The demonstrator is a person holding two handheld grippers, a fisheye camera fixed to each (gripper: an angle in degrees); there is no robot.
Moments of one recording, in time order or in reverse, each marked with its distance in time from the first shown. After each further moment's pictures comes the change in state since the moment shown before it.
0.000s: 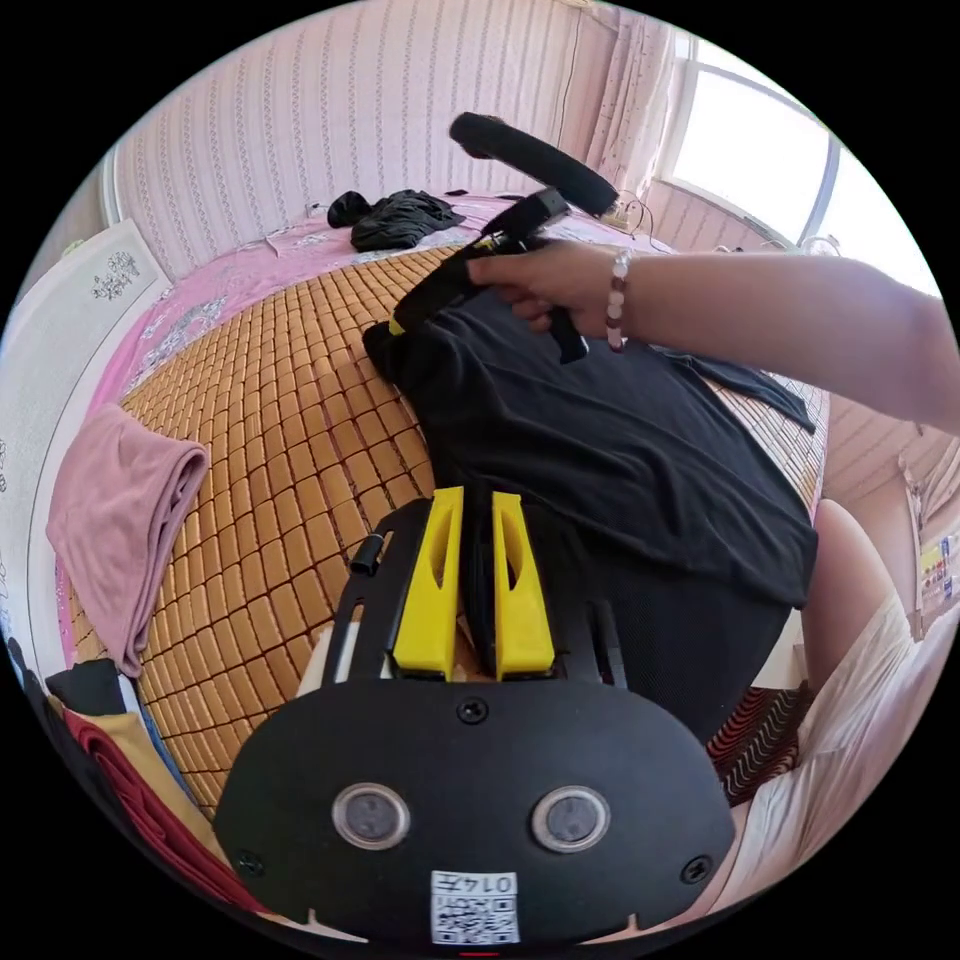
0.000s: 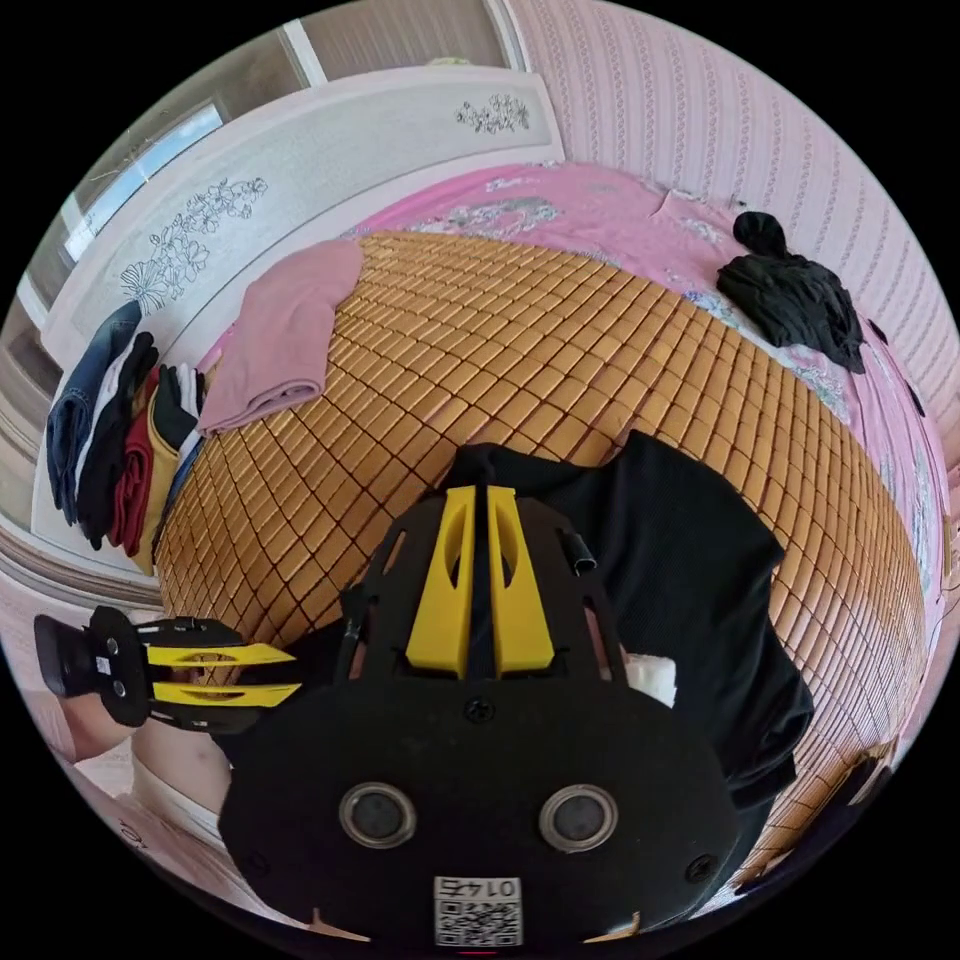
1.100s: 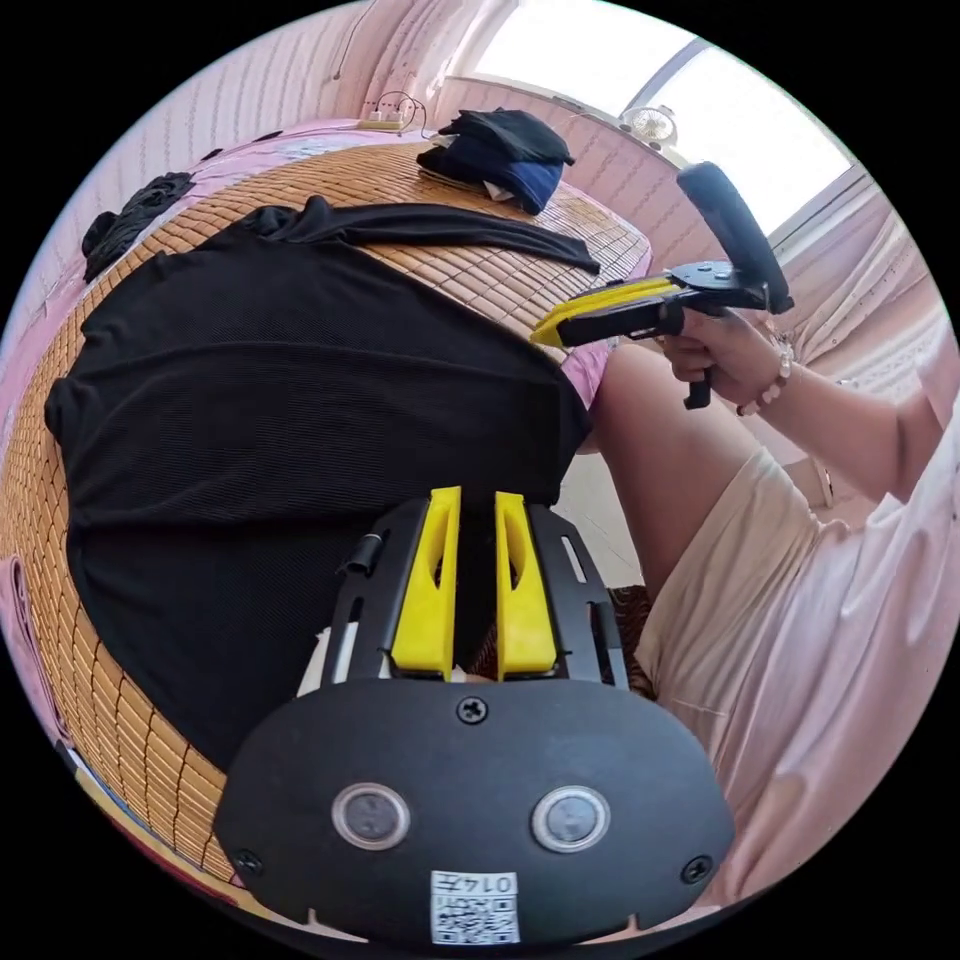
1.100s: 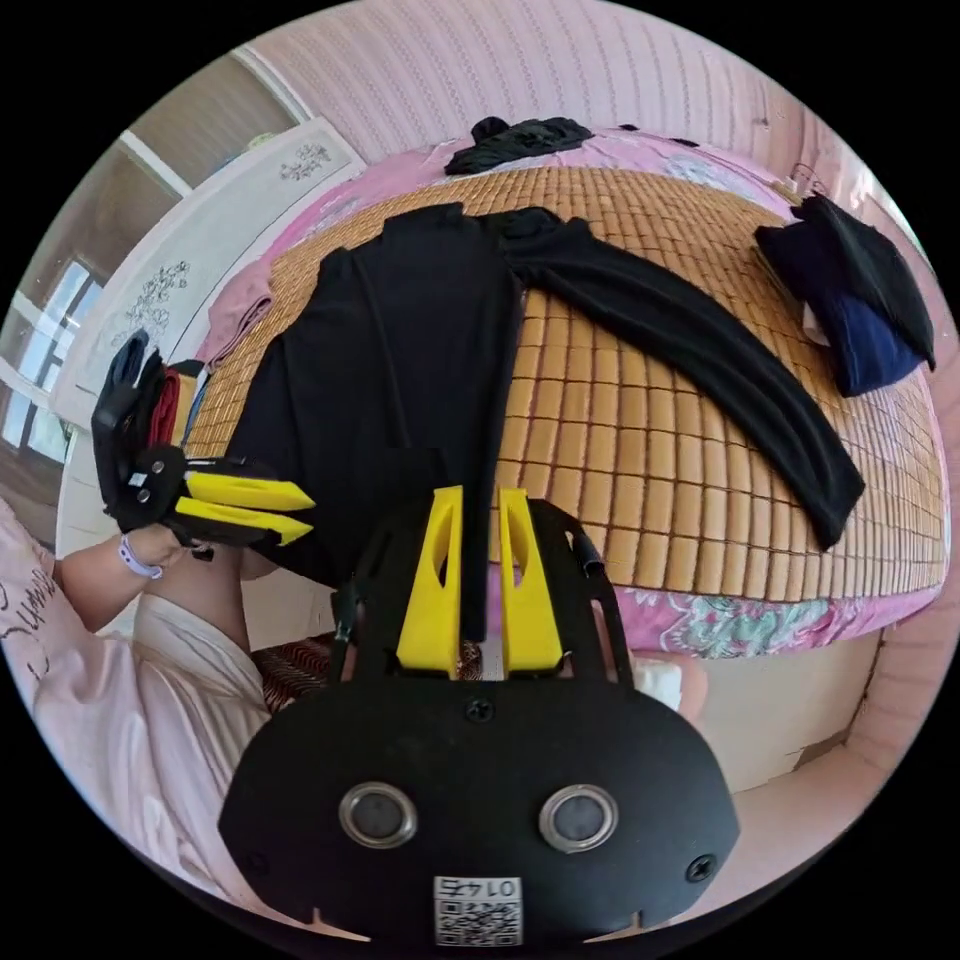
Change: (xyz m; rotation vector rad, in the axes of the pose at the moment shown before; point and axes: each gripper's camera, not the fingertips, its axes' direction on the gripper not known) left arm 0.204 0.027 0.059 -0.225 0.387 0.323; right arm 0.047 0.398 -0.255 0.047 0.082 0.505
